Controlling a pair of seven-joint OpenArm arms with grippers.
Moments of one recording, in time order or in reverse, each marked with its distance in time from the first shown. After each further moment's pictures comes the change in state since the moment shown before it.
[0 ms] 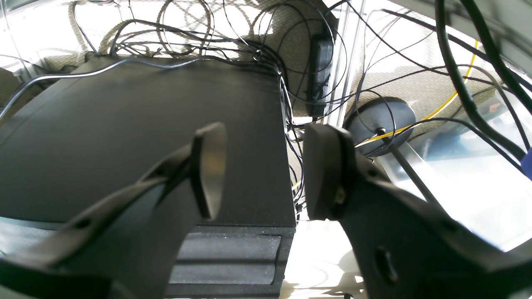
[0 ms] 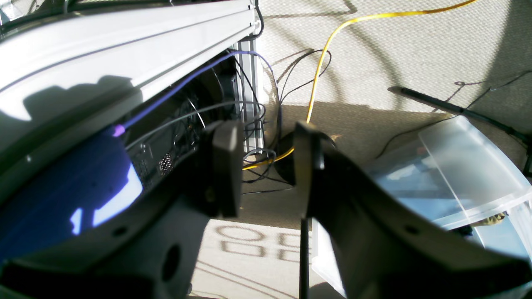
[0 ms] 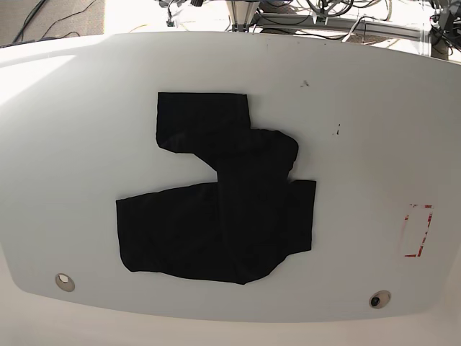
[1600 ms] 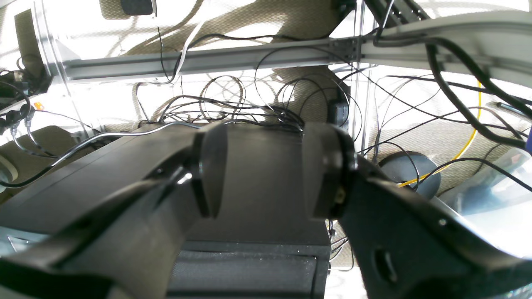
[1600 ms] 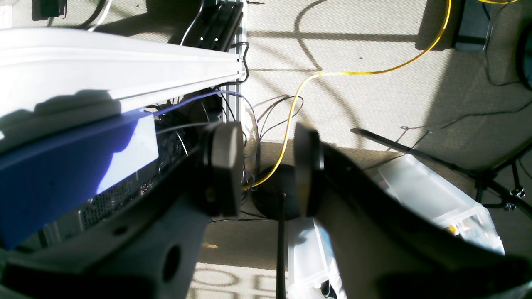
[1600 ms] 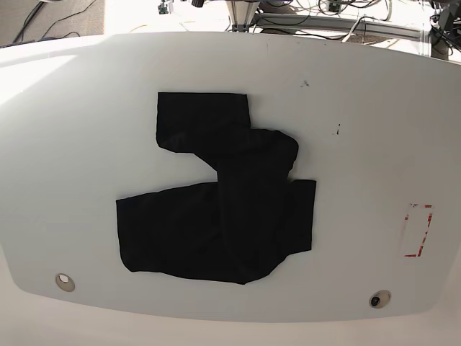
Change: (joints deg) left arm 20.0 -1.3 -0.1 25.5 -0.2 -0.2 -11.3; right arm -22.9 -5.7 0.1 38.2 0.0 3.1 0.2
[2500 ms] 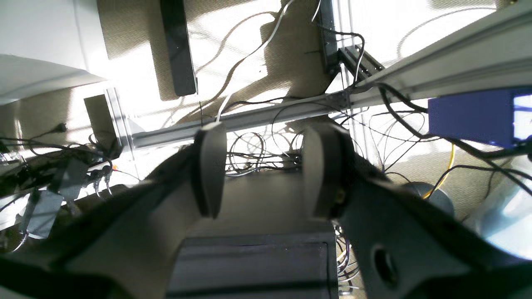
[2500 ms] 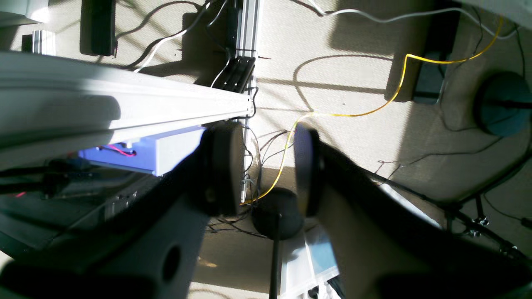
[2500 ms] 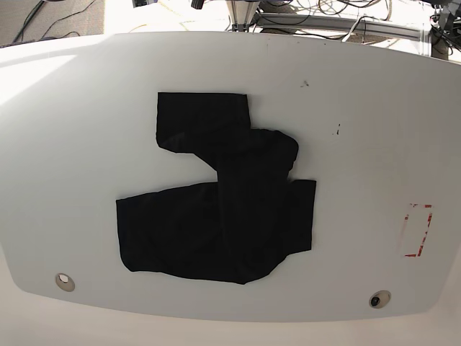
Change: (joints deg) left arm 31.0 -0.8 -0.1 49.2 -0.7 0.0 0.6; right arm -25.1 -1.7 -0.2 47.3 13.2 9.1 -12.8
